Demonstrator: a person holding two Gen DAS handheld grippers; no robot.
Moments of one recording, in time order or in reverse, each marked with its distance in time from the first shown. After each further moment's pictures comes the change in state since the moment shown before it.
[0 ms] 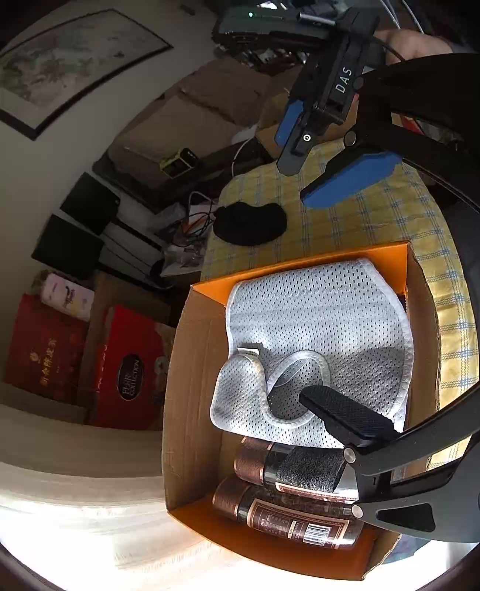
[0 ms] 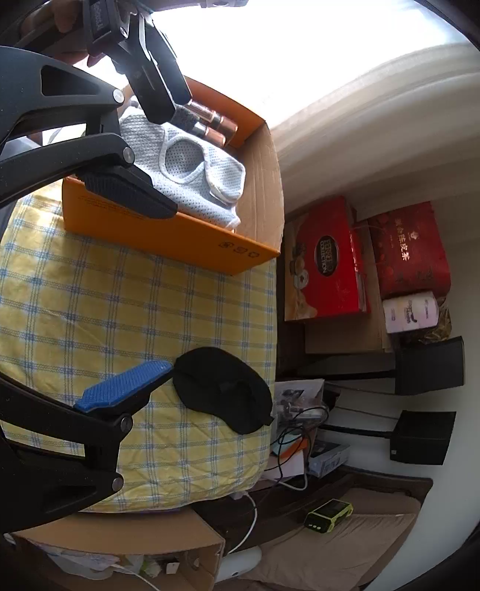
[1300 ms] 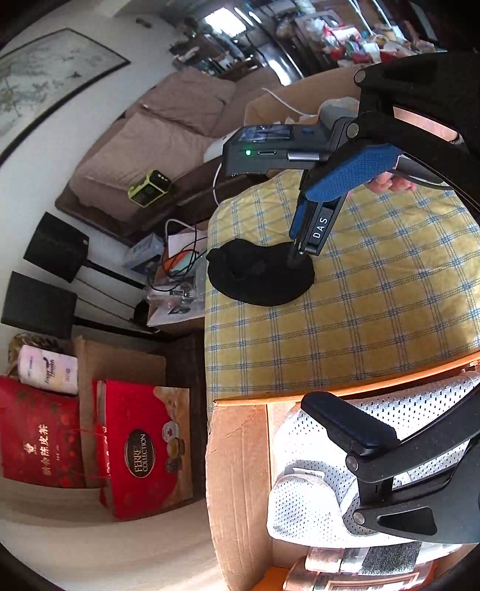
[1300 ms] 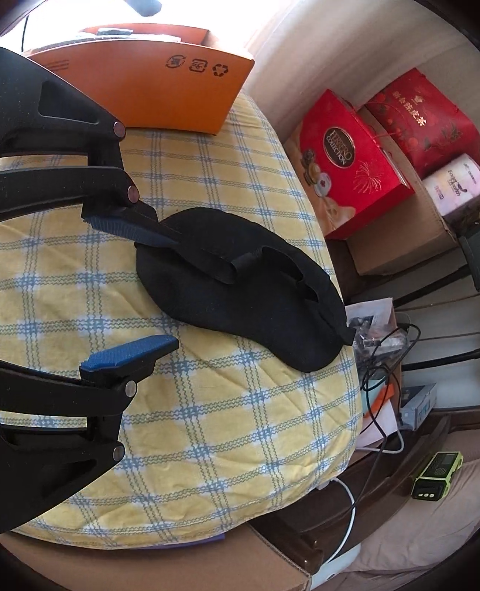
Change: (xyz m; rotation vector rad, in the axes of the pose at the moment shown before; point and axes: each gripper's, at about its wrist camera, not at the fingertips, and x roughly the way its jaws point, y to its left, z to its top) left arm 0.085 -0.088 0.034 0.140 0.069 -0.035; right arm 0.127 -0.125 0.001 0.276 0.161 -0.040
